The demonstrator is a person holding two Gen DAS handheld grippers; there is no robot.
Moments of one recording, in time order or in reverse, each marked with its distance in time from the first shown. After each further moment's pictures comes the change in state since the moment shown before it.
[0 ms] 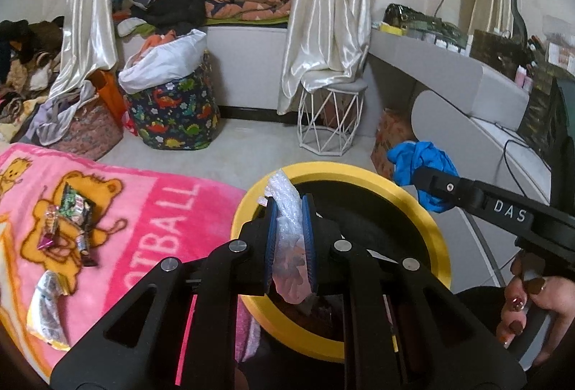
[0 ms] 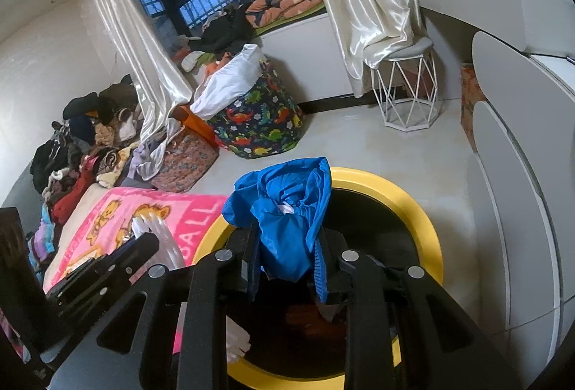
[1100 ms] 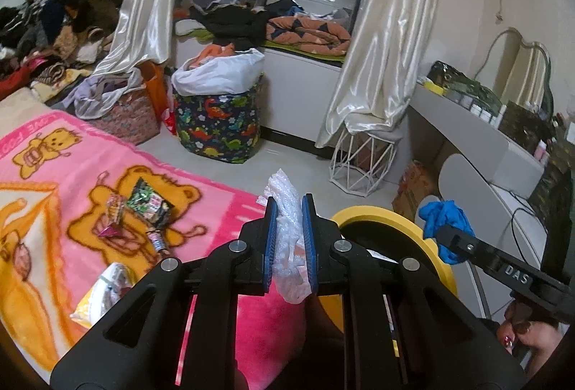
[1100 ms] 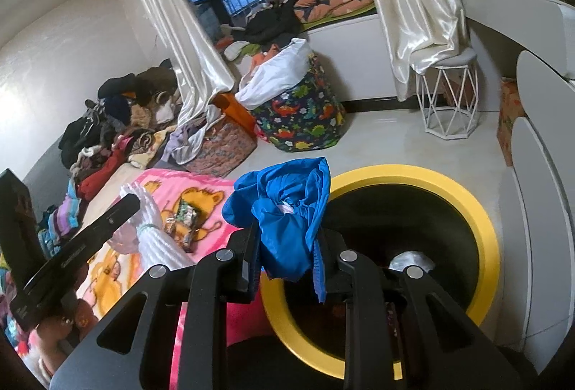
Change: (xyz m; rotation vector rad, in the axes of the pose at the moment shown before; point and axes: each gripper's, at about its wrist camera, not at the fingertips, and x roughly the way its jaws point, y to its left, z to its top) left arm -0.074 0.088 0.011 -0.202 -0.119 0.082; right arm -0.010 0.061 -0.004 -0.084 0.018 0.128
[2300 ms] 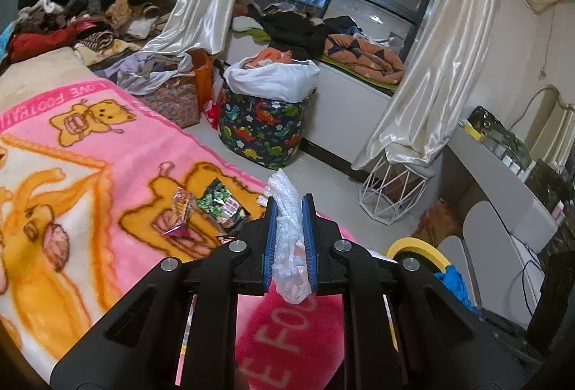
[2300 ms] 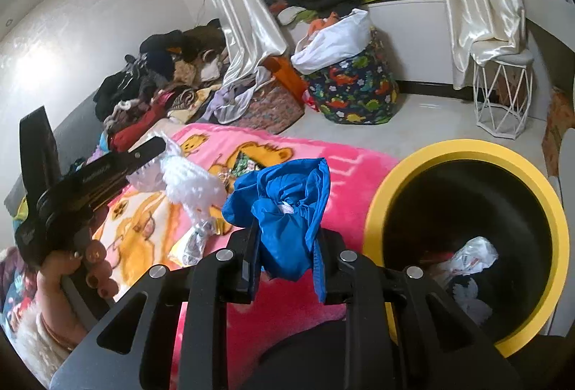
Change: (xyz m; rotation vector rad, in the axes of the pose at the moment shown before) left arm -0.023 0.097 0.009 -0.198 -0.043 0.105; right arm 0.037 0.082 -0.023 -0.130 0.120 0.149
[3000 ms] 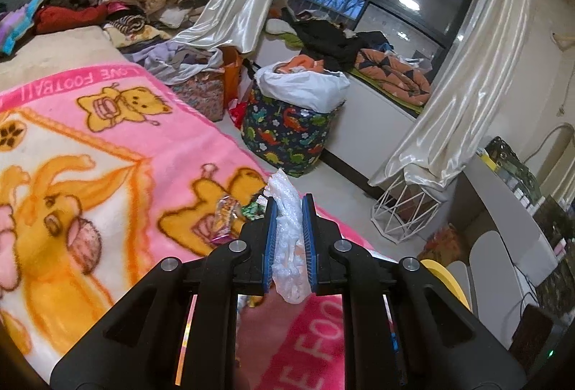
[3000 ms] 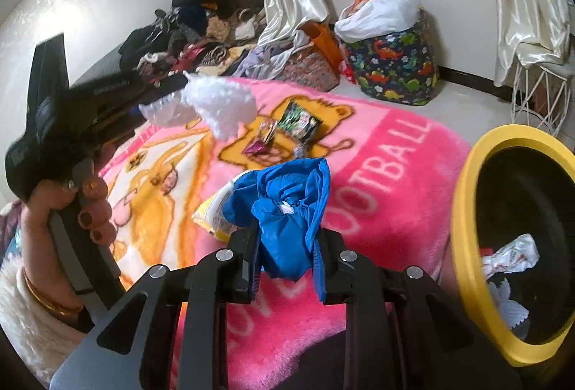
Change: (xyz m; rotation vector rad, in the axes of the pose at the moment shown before) left arm -0.009 0.056 0.013 -0.123 -0.021 0.049; right arm 0.048 0.062 -0.025 -0.129 0.121 0.083
